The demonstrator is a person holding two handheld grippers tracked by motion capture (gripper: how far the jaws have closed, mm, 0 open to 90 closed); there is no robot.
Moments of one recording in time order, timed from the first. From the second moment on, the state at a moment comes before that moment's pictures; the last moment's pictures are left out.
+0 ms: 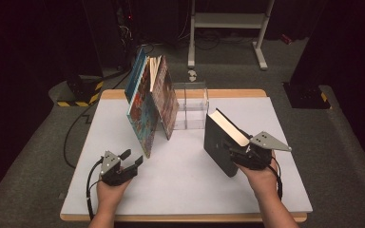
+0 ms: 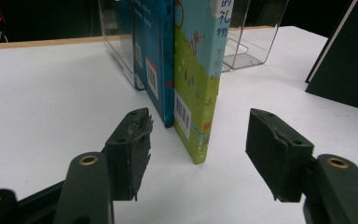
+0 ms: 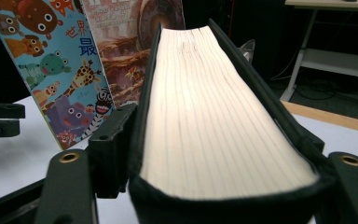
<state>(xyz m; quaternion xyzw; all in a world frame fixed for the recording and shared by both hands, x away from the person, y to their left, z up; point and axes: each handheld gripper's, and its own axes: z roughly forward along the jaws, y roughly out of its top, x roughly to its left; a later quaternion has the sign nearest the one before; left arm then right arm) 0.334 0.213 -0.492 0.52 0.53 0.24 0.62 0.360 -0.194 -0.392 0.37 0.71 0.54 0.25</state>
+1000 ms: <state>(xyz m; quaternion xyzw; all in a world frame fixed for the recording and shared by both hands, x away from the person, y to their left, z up) 0.339 0.214 -0.495 0.54 0.54 0.24 0.60 0.357 -0.193 -0.392 0.38 0.72 0.53 0.26</state>
